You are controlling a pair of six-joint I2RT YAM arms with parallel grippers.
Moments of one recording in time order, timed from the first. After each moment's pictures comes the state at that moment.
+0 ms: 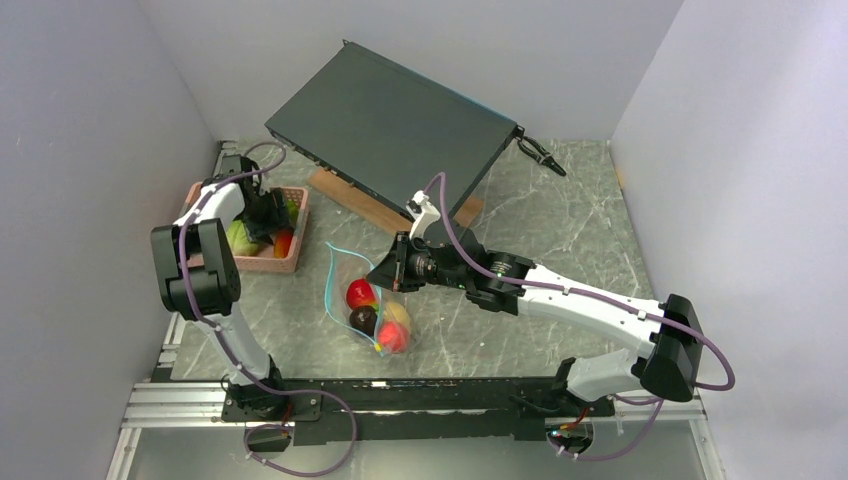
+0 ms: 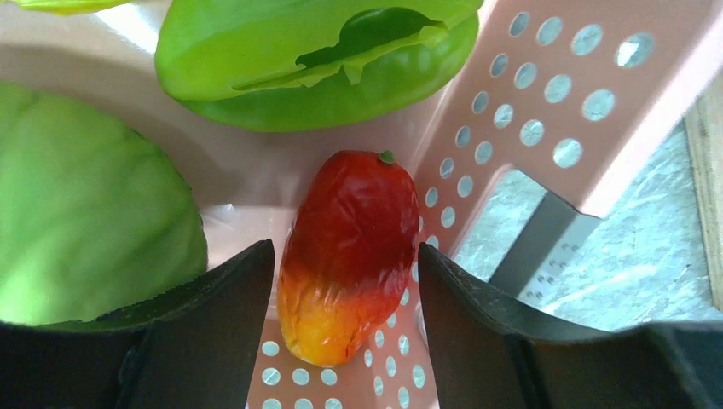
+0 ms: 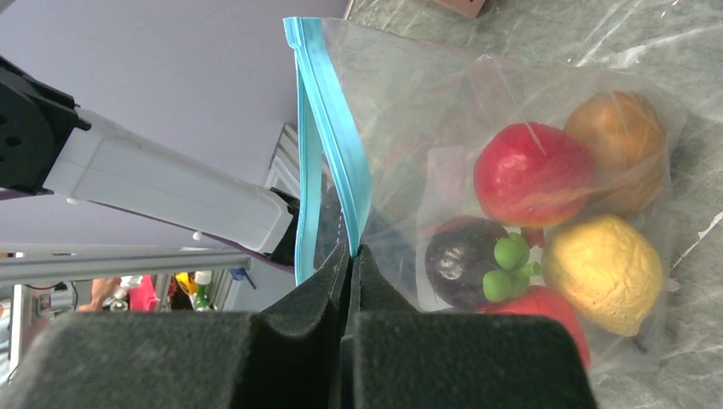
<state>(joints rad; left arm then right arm) 0.18 1.84 1.33 -0.67 0.19 -0.20 1.07 1.33 1.10 -0.15 -0.06 0.92</state>
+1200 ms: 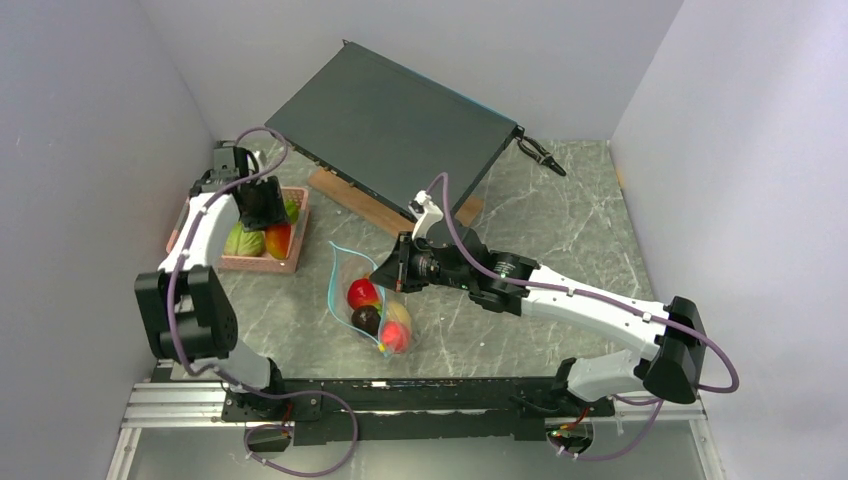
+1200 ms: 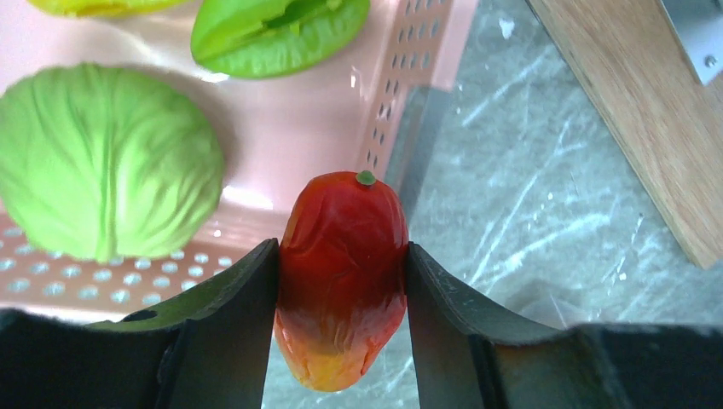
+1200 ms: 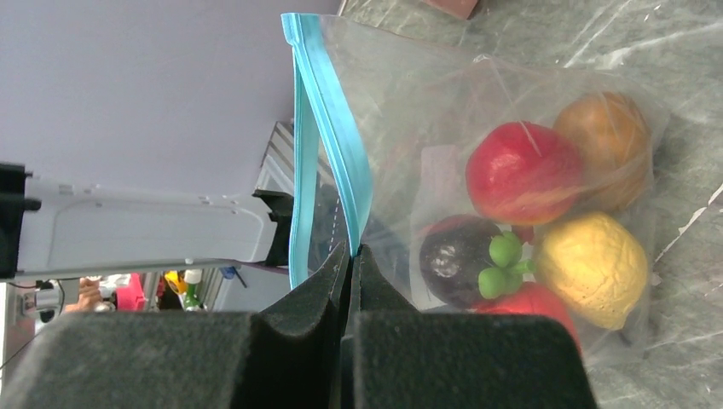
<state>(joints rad) 0.13 1.61 1.31 -0.70 0.13 -0.16 1.07 1.31 1.10 -0.18 -0.05 0.90</state>
